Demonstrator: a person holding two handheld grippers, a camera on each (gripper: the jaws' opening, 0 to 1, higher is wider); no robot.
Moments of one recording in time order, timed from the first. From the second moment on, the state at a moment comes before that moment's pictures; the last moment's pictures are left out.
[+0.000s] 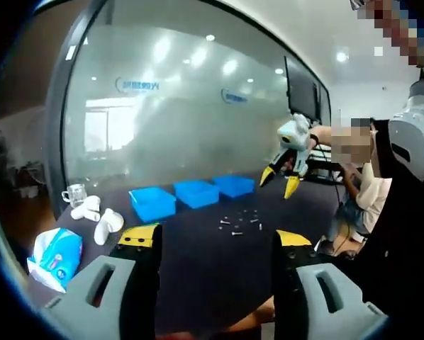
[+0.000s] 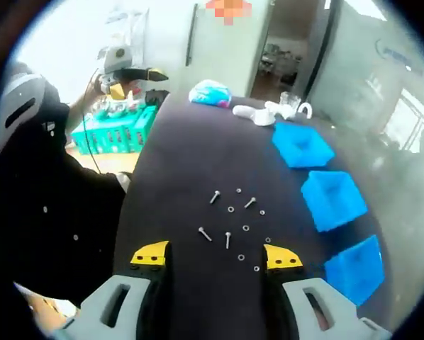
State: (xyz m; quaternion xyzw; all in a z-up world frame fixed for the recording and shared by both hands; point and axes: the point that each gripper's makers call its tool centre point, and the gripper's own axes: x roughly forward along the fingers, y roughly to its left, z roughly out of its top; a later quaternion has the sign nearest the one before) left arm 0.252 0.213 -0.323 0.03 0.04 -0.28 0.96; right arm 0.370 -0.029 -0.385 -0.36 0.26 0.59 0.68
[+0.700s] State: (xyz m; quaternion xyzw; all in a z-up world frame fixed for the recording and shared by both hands) left arm 0.248 0.214 -0.333 0.02 0.05 -0.28 0.96; right arm 0.359 0.001 -0.438 -0.48 0.29 0.63 0.53
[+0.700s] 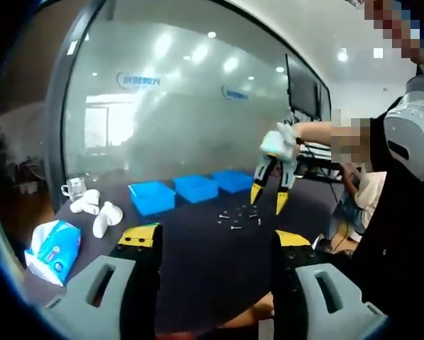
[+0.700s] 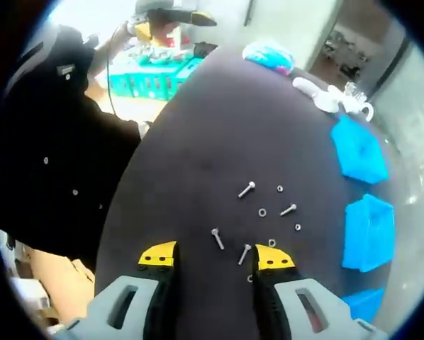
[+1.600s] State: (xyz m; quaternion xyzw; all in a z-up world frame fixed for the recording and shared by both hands) left arm 0.239 0.208 -0.347 0.03 0.07 -0.29 0.95; right arm 0.359 0.011 -0.465 -0.52 0.31 0.65 0.47
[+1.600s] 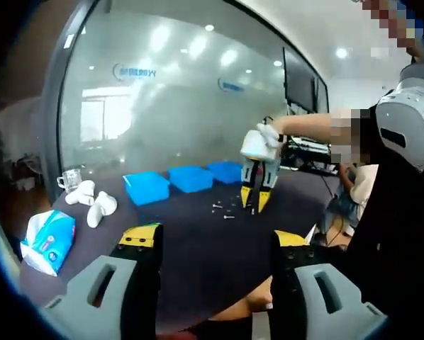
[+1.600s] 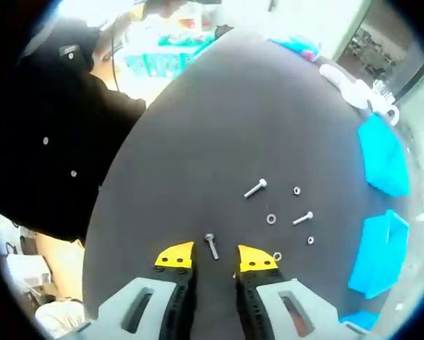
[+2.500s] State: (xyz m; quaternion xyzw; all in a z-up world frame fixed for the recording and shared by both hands) left arm 0.236 0.215 -0.347 0.02 0.06 -0.28 0.96; right arm 0.339 0.011 -0.451 -0.43 0.34 0.65 0.53
